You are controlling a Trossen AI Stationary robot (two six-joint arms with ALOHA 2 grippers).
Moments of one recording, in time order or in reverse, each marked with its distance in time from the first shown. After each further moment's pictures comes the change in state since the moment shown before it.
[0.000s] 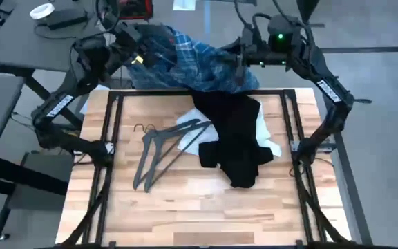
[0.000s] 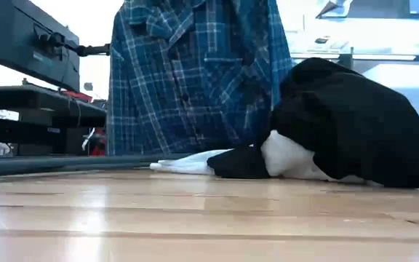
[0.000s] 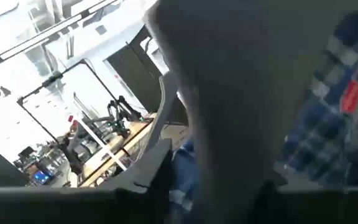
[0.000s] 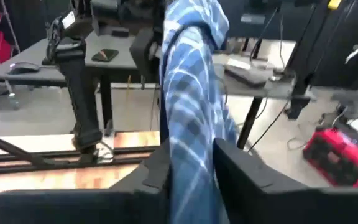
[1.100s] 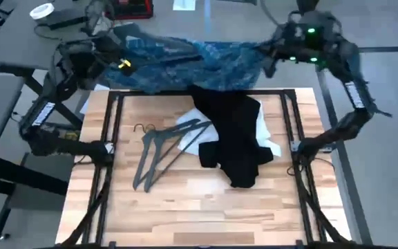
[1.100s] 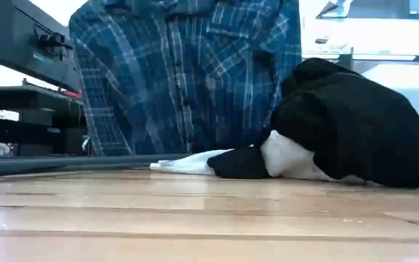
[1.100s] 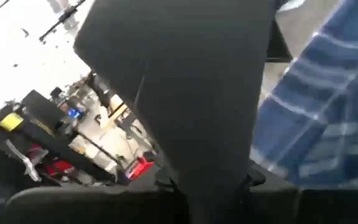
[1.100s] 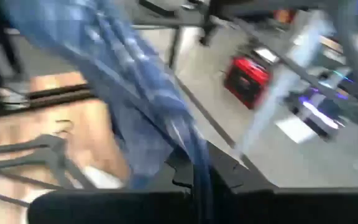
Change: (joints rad) left arm 0.082 -0.144 0.001 -0.341 -0.152 -0.072; right arm -0.285 -0.229 -0.055 -0.332 0.218 -0.079
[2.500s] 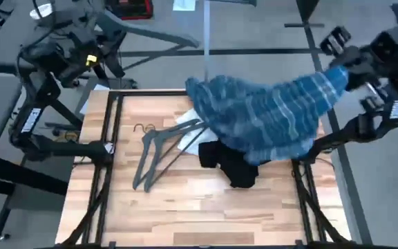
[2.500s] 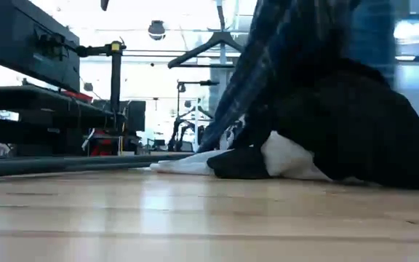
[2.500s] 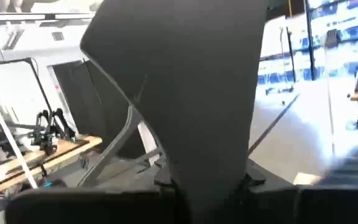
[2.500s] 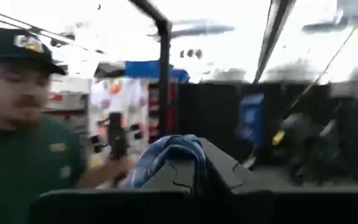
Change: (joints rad) left arm 0.005 -0.043 -0.001 0.169 0.501 -0.313; right arm 0.573 -0.107 0.186 0.259 -0.445 0.423
